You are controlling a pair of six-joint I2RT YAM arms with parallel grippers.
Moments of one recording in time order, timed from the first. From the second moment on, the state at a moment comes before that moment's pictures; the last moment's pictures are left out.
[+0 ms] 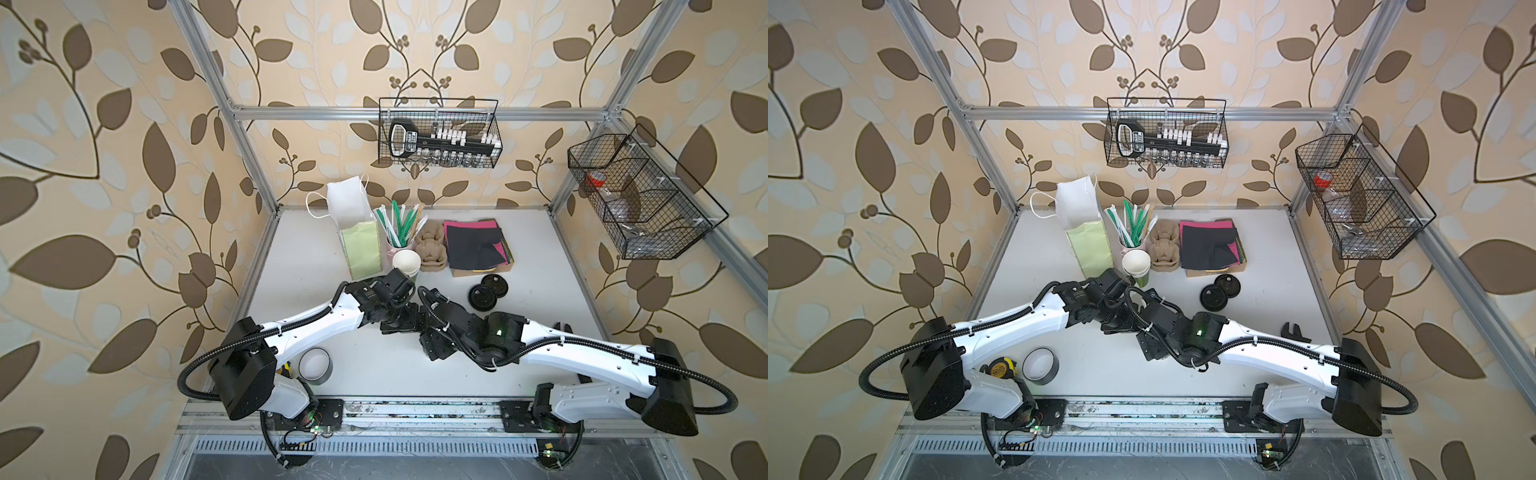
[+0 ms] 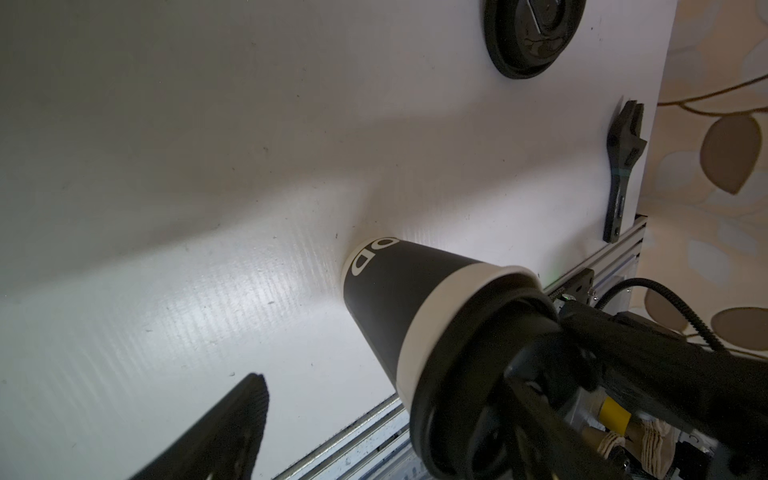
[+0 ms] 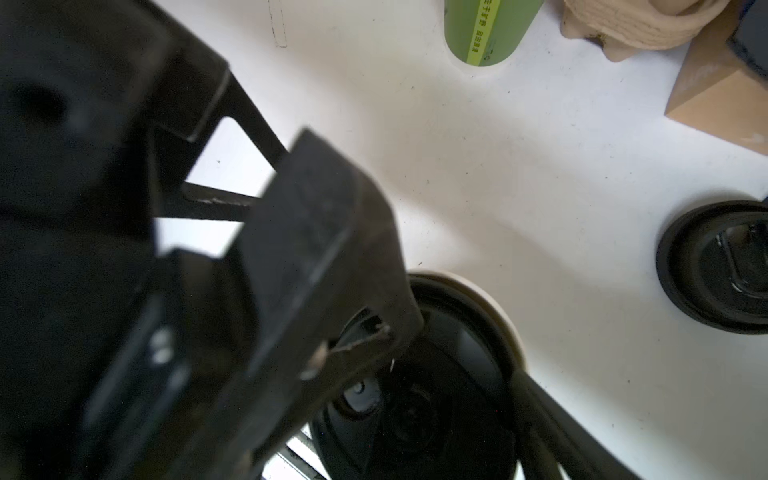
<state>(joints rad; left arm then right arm) -0.82 1.43 1.00 -0.61 0.32 -0.79 1.11 1.26 0.97 -0.72 0.28 0.54</state>
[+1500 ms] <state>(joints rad) -0.83 1.42 1.17 -0.78 0.25 -0.76 1.11 0.90 0.79 -0.73 0.41 0.70</state>
